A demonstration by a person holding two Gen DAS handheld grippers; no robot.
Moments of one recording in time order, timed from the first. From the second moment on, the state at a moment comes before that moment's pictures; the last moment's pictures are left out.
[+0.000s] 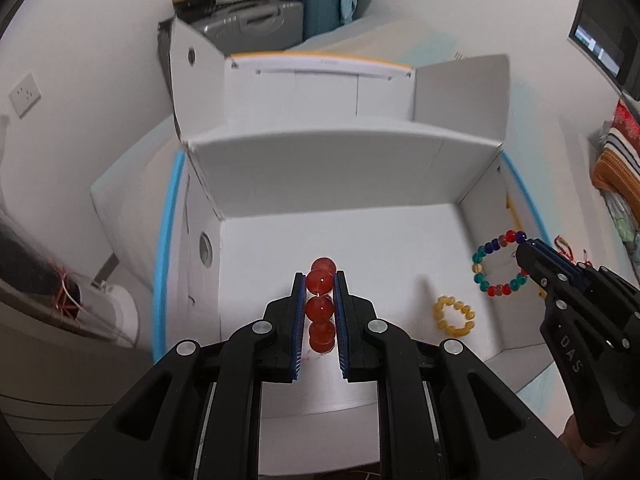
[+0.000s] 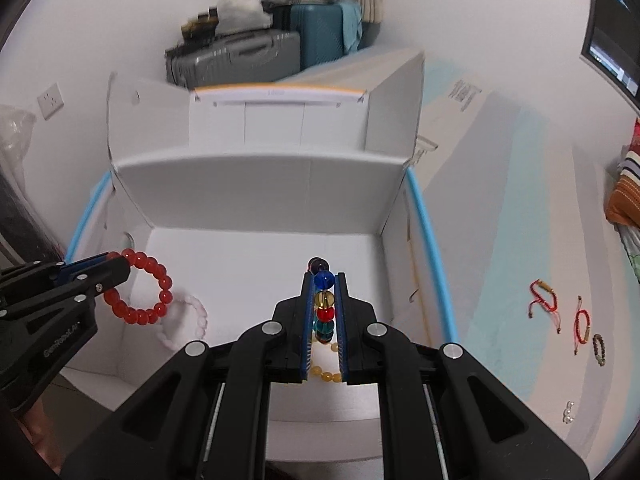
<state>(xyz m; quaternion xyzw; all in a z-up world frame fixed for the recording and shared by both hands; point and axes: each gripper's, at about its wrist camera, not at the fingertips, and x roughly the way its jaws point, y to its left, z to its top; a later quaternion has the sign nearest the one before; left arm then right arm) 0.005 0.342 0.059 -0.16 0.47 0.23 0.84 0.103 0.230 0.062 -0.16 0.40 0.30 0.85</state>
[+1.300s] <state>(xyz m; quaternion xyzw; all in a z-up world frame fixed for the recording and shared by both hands) 0.003 0.312 0.073 -0.13 0.45 0.24 0.85 0.104 0.170 0.051 -0.18 0.41 0.26 0.85</state>
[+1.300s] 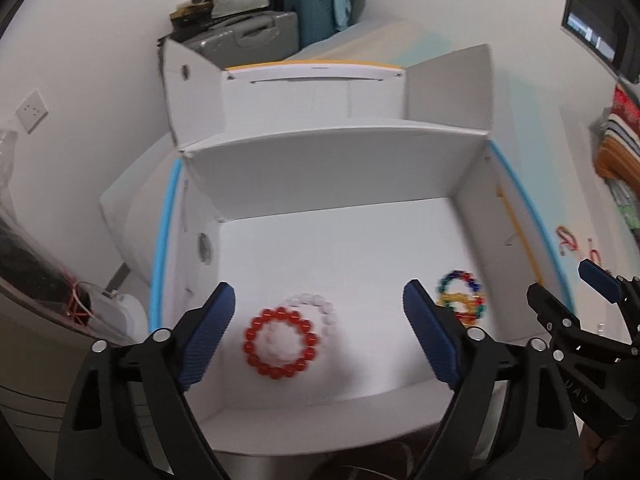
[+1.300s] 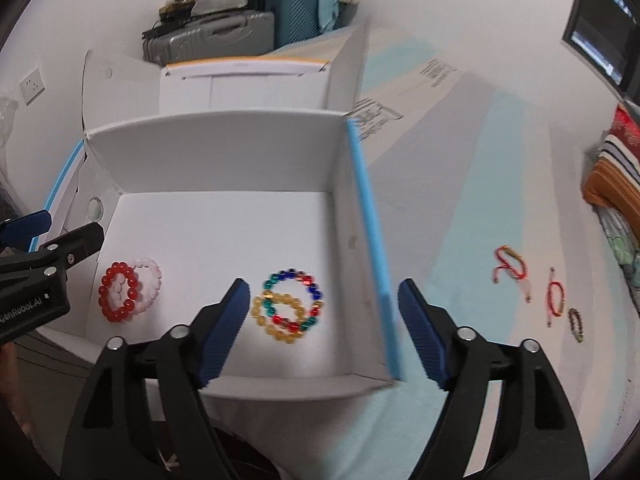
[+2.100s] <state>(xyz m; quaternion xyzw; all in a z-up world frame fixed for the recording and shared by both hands) 0.081 0.124 0.079 -0.06 0.45 0.10 0.89 0.164 -0.048 0.075 -0.10 0.40 0.13 0.90</state>
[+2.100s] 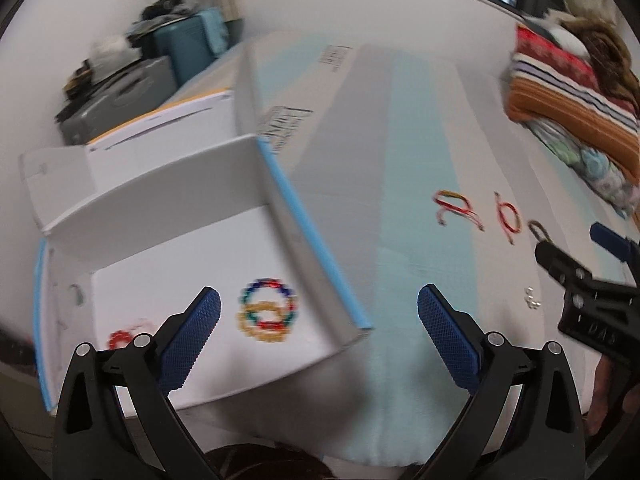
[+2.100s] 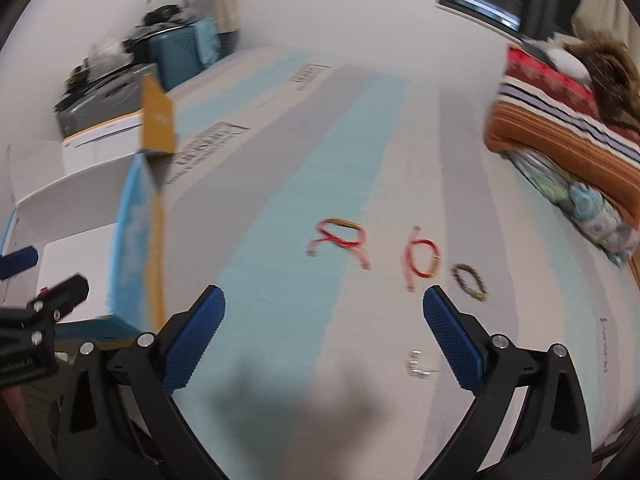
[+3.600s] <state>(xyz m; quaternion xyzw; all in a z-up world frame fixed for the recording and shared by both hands) 0.217 -0.133 -0.083 0.01 0.55 -0.04 0.84 0.364 -0.236 -0.092 -0.01 0.52 0.06 0.85</state>
